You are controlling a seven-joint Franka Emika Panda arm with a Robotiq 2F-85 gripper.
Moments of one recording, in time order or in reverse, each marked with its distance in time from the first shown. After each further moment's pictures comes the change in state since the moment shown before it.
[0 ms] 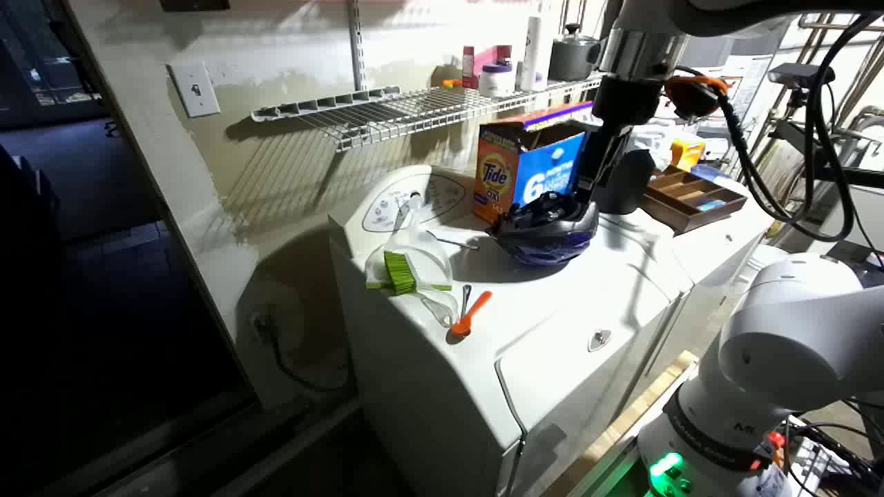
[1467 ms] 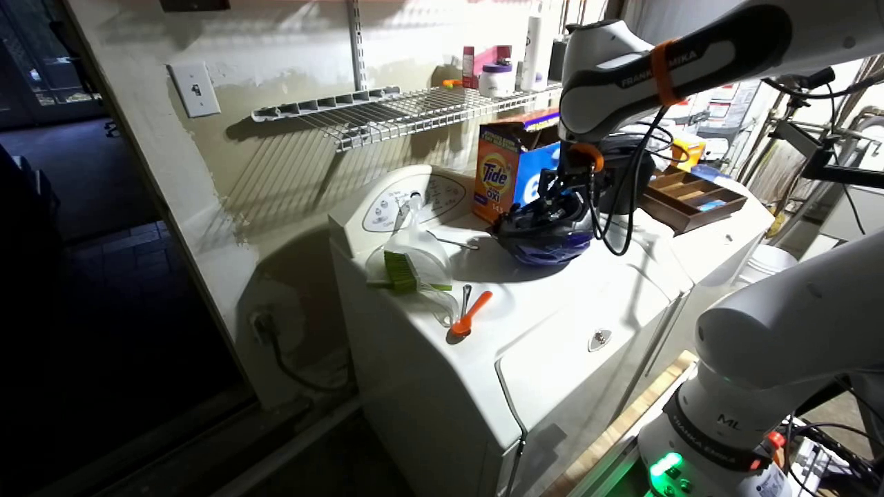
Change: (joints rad) arm -0.338 0.469 0.072 -0.011 -0.240 0.459 0.656
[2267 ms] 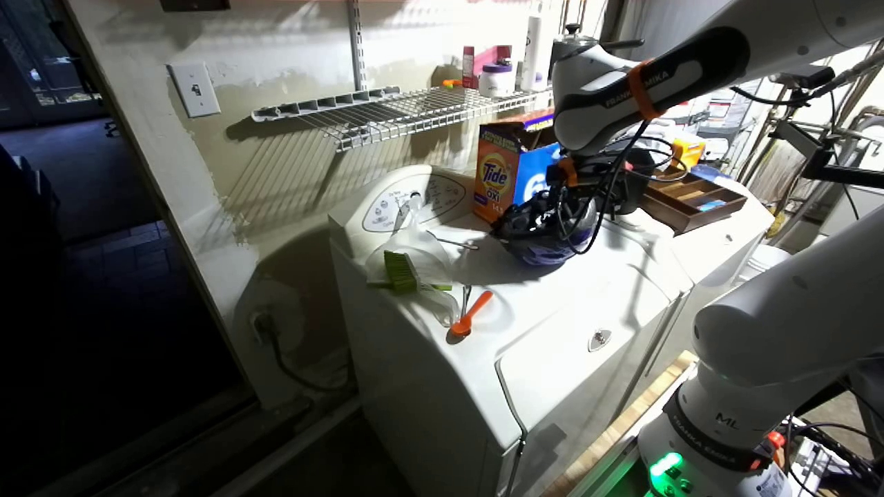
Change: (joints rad) arm -0.044 0.118 0.003 0.040 -0.127 -0.081 0.488
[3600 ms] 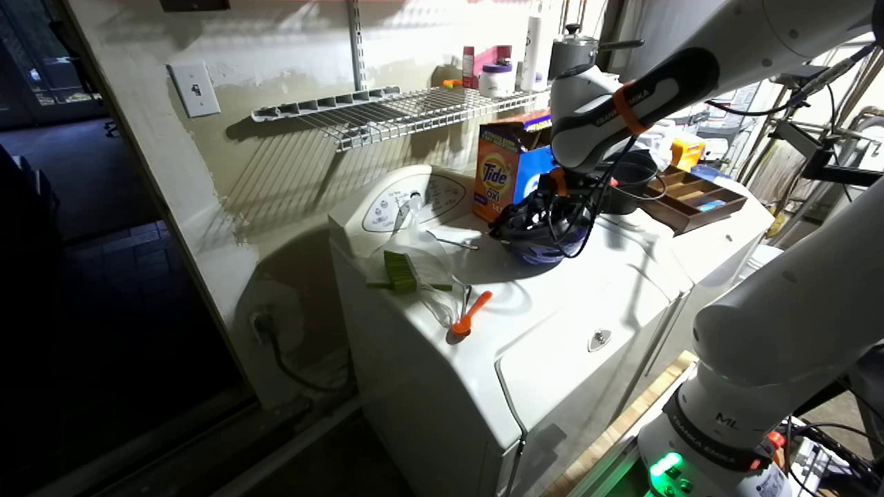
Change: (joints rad) arm 0.006 0.116 -0.050 0.005 -0.044 0.203 0.040
